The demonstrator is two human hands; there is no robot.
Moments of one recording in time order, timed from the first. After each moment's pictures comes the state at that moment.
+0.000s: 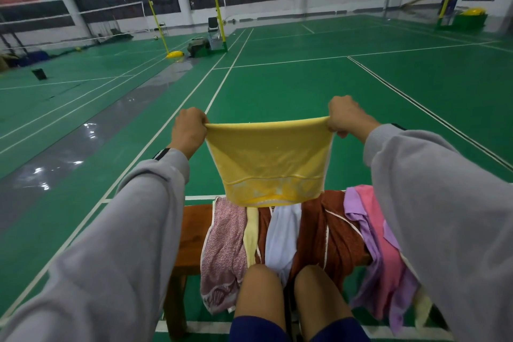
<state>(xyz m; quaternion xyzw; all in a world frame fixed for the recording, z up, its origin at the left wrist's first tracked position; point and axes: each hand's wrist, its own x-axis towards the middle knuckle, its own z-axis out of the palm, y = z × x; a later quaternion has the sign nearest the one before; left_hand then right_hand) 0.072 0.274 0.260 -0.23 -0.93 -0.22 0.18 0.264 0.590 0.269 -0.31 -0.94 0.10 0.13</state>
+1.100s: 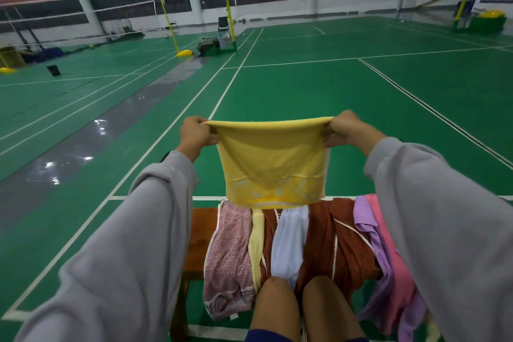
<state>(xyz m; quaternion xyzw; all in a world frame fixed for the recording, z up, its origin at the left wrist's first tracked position) 0.040 0.280 0.240 -0.07 -0.82 -0.57 0.01 0.208 0.607 0.234 -0.36 -0.74 0.56 0.13</state>
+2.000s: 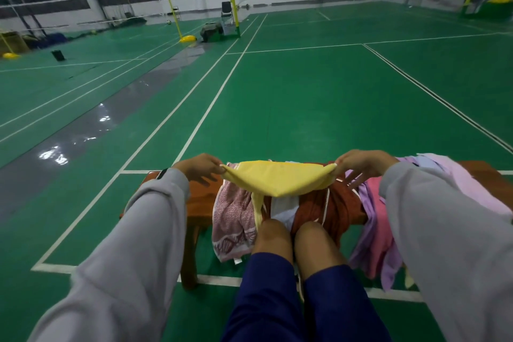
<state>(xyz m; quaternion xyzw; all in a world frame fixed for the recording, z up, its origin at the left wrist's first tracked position) 0.151 0.172 0.122 -0.19 -0.88 -0.32 -0.30 0.371 0.563 0.115 -0.29 -0.82 0.45 -0.17</state>
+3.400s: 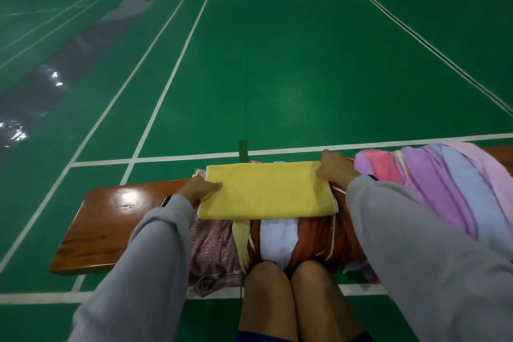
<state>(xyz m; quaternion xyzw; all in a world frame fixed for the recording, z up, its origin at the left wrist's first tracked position) 0.018 0.290 -0.026 -0.02 -0.90 -0.27 -0.36 0.205 0.620 -0.019 -0.36 -0.91 0.17 -0.11</state>
